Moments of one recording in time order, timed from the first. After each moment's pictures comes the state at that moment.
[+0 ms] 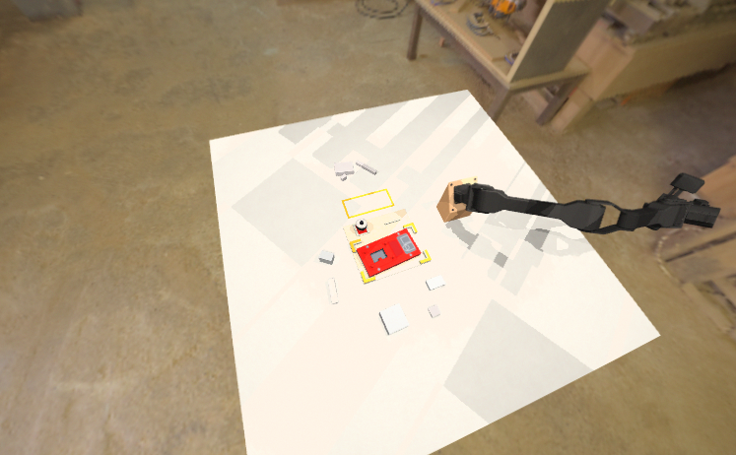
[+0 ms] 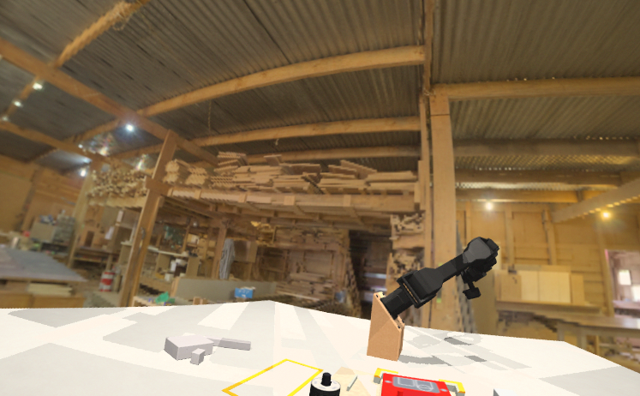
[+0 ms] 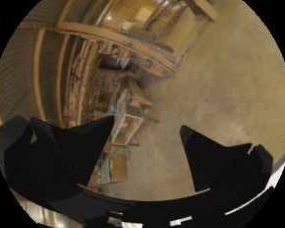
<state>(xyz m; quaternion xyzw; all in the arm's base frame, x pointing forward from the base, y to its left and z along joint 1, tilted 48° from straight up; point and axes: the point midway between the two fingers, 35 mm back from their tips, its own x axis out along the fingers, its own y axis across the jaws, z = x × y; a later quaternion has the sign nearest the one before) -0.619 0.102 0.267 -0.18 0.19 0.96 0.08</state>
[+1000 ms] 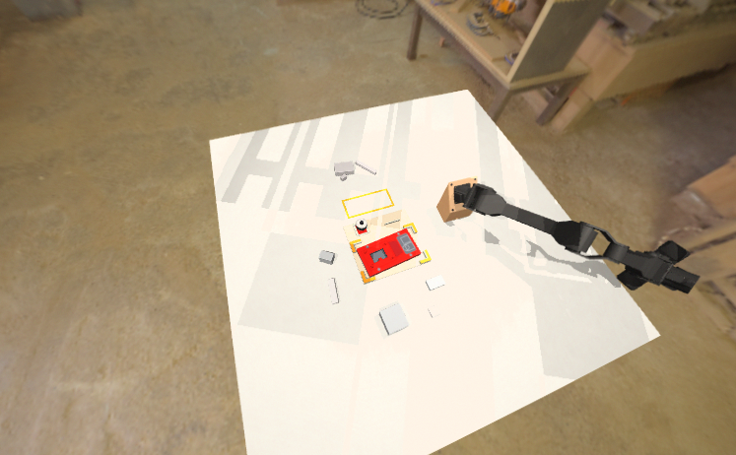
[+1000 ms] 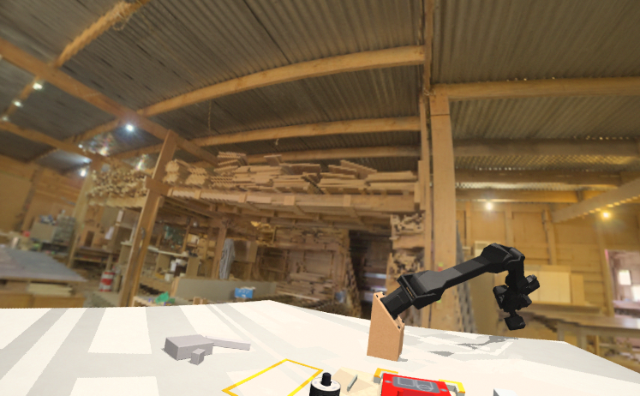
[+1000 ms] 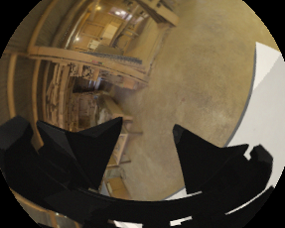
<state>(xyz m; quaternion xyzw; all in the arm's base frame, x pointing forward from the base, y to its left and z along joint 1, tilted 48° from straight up) -0.521 0.299 0.317 -0.10 0.22 0.94 0.24</state>
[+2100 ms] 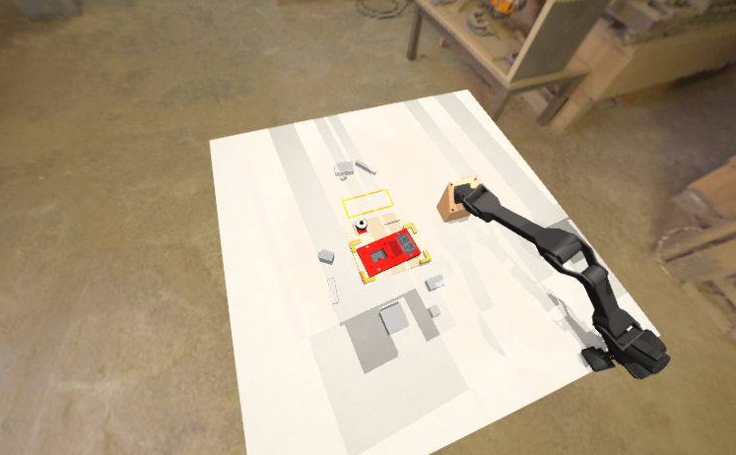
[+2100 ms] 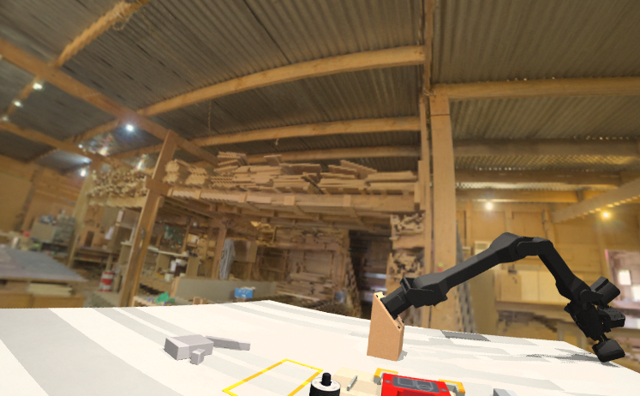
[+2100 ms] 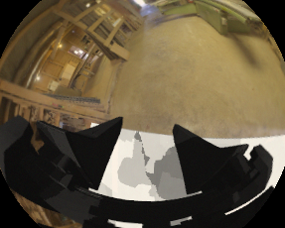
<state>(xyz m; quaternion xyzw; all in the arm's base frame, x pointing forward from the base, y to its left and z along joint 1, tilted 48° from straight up) -0.255 0.464 0.442 0.09 0.17 0.86 0.48</state>
